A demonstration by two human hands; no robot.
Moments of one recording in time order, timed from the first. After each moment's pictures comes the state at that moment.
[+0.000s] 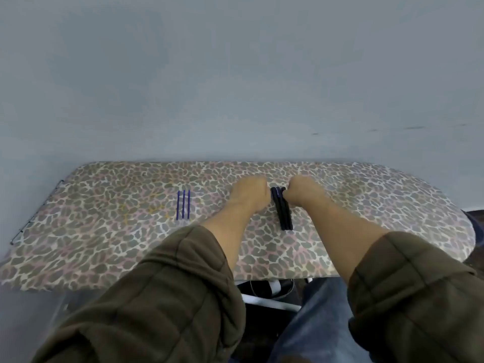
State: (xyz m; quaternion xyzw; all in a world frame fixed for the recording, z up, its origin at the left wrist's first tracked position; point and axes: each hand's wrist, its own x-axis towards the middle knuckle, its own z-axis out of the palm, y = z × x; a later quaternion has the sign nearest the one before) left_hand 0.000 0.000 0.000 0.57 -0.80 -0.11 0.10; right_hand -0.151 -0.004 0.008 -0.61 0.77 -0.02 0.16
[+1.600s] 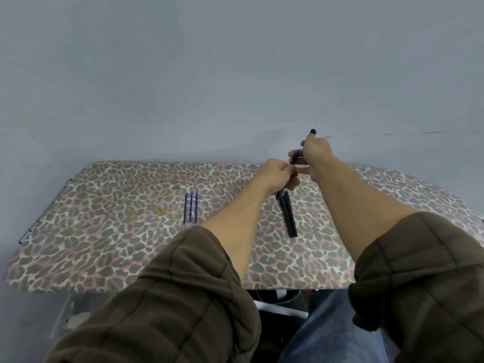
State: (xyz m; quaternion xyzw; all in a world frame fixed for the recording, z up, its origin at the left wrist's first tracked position) left_hand -0.022 -0.036 0.032 0.53 -0.59 -0.54 0.28; right_hand -0.140 -0.068 0.061 -0.35 0.69 -0.47 0.43
